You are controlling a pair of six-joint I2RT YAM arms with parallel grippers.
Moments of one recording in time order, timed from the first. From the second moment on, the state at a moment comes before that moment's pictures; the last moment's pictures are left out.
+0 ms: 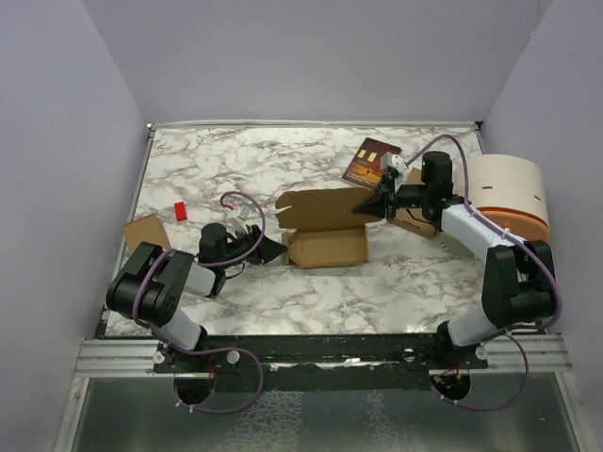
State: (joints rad) left arm -0.29 1.57 0.28 1.00 0.66 -0.66; right arm 0.16 1.53 0.93 0.11 -1.27 -0.39
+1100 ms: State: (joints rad) left arm -0.15 1.58 0.19 1.13 0.62 -0.73; right arm 0.12 1.43 0.88 0.22 -1.45 -0.32
